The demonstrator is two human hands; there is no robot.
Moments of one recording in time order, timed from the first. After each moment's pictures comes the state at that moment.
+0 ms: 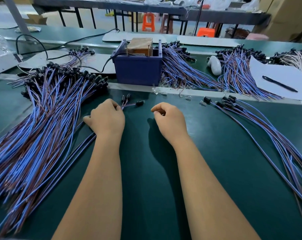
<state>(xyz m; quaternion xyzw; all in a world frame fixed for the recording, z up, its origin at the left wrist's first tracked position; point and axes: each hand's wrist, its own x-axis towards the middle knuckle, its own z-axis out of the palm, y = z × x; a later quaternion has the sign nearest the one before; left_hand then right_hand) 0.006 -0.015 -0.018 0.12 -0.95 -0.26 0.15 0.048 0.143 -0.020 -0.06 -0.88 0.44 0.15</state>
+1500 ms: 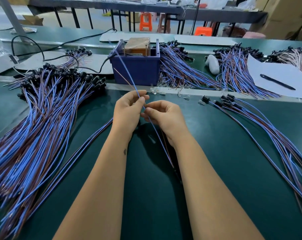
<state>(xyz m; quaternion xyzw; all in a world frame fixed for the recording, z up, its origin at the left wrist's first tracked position) 0.018 0.024 -0.006 -0.06 -0.70 -0.71 0.04 0.051 0.135 -0.009 -0.03 -0.67 0.74 0.08</state>
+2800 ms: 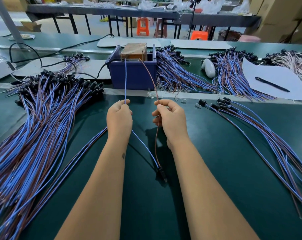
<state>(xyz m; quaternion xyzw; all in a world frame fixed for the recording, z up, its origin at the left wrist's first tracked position) 0.007 0.022 -0.013 0.10 -0.69 -0.72 0.06 0.051 0.140 -0.004 -0.13 -0.66 0.72 0.17</state>
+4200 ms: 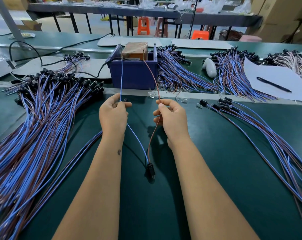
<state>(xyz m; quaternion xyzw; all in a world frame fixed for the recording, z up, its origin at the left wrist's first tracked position) -0.004 0.011 -0.014 0.08 -0.68 -0.72 0.10 0.045 0.143 -0.009 -0.13 -0.66 0.71 0.18</state>
